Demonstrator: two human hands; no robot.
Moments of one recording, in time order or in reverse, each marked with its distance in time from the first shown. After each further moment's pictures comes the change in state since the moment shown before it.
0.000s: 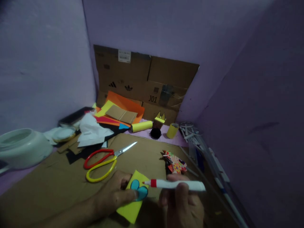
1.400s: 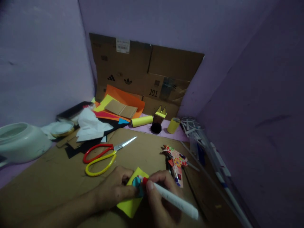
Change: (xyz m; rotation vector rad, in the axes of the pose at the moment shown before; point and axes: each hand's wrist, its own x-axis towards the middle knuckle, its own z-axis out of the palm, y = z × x) left_hand 0.000 0.005 0.001 0.052 -0.060 -0.009; right_hand -0.016 0.002 0.018 -0.397 -0.151 -0.063
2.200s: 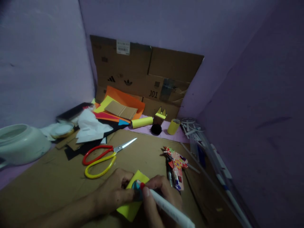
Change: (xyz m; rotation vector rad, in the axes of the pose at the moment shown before) left_hand -0.002 -0.001 0.000 0.038 0.049 -0.023; right_hand -0.007 0.003 0.006 -0.041 0.025 -0.054
